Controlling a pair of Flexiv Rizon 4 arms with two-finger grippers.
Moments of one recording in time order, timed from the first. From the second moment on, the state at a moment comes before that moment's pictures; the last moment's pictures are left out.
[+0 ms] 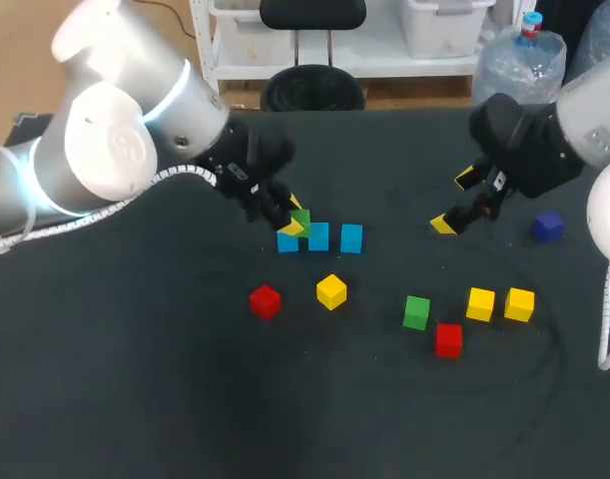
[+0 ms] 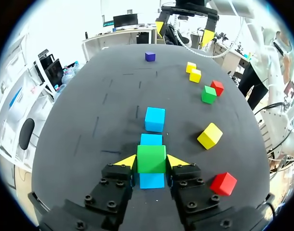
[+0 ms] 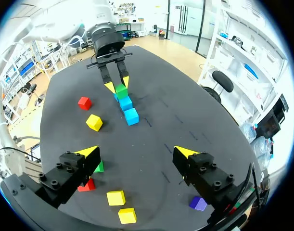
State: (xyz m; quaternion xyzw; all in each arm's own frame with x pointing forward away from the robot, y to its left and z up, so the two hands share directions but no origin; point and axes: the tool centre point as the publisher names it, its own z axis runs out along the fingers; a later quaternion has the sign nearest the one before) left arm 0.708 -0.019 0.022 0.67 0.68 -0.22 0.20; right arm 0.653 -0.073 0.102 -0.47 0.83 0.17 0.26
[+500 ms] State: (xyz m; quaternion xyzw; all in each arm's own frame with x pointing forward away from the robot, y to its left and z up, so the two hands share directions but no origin) left arm 0.710 -0.019 0.022 0.67 0.68 -0.22 0.20; right arm 0.653 -0.073 0.102 -0.47 0.83 0.17 0.26
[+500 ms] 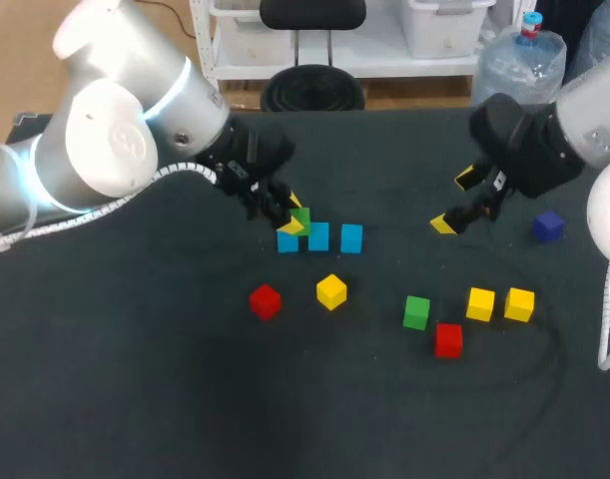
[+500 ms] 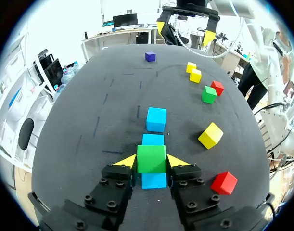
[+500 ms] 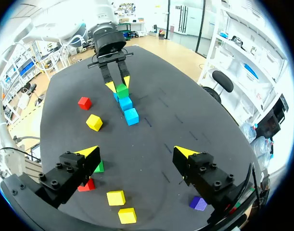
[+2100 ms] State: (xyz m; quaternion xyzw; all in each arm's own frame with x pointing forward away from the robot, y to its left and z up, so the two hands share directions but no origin) left arm 0.710 -0.025 0.022 0.67 0.67 -0.22 0.21; right arm 0.653 -0.073 0.102 -0.47 0.83 0.17 0.26
